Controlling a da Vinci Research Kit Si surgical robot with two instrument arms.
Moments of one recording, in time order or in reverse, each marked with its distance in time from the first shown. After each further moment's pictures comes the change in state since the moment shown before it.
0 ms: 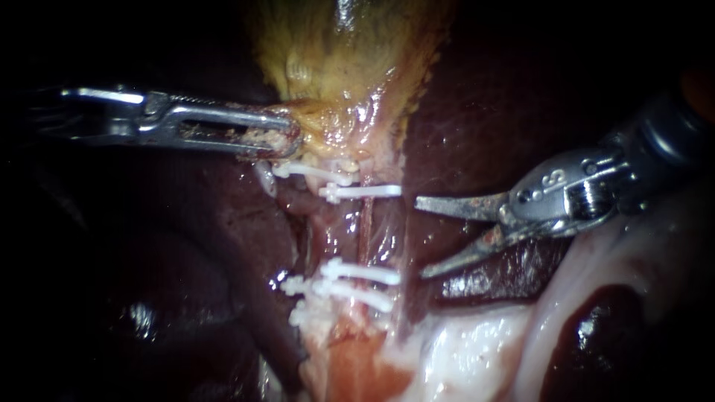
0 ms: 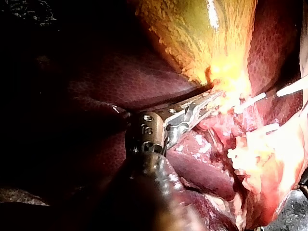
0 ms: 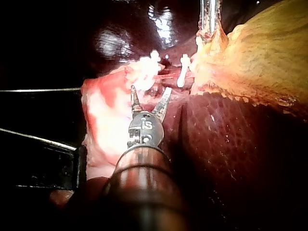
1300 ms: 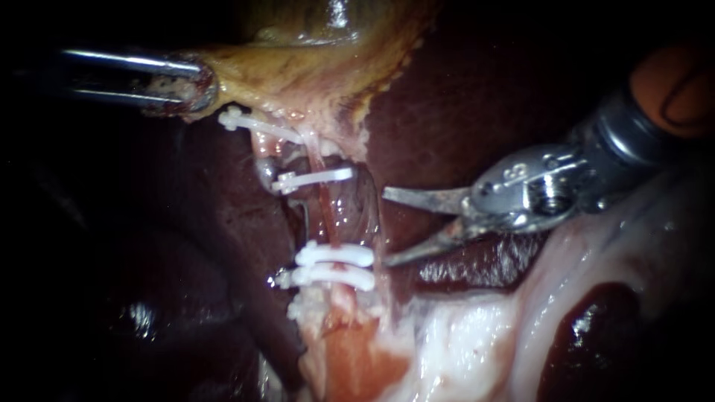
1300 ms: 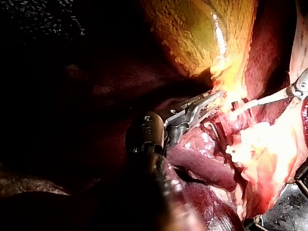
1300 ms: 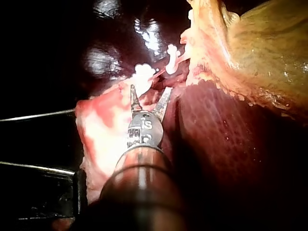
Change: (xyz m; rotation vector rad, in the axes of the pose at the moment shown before) right arm 0.003 0.001 0.005 0.005 -0.008 0.106; left arm 0.006 0.005 -0.011 -0.019 0.018 0.005
